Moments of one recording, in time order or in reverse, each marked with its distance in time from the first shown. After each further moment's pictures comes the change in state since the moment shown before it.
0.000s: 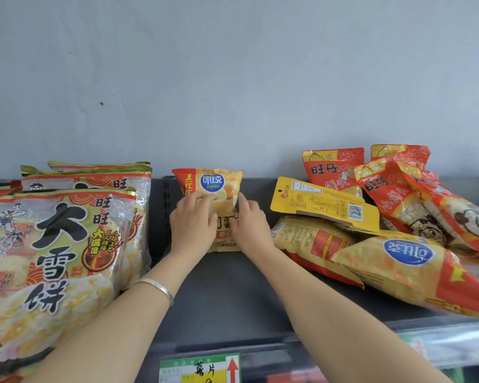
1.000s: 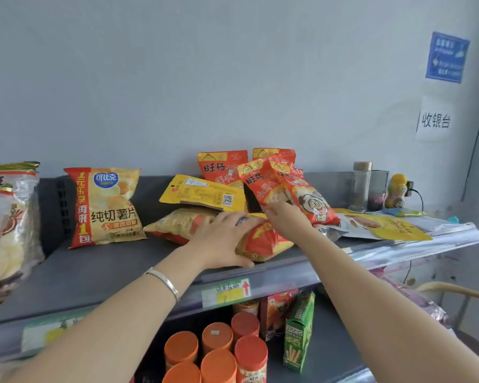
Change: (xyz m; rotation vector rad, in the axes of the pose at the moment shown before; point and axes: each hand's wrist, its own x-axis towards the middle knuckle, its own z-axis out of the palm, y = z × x) left_hand -0.080 0.243 -0.008 0.110 -0.591 0.631; right_hand -0.119 0.146 -0.259 -0.330 -0.158 0.301
